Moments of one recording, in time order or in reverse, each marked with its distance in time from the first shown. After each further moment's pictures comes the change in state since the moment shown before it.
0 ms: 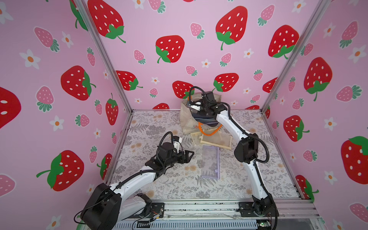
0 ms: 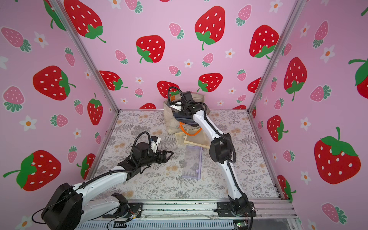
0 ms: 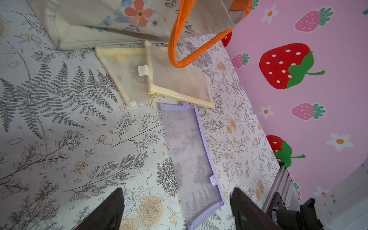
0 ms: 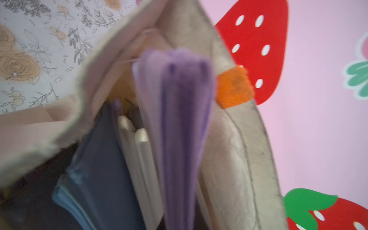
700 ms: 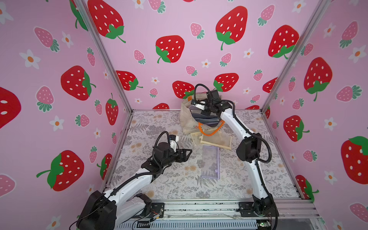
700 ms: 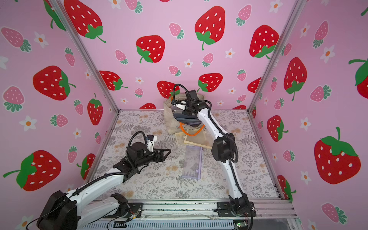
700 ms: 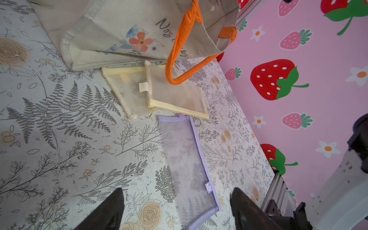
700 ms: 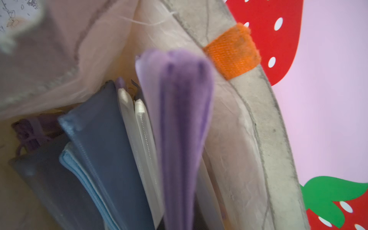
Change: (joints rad) left arm 0.035 -0.075 -0.012 -0.007 0.012 0.000; right arm -0.065 -0.008 0.069 -0.113 -0.117 0.035
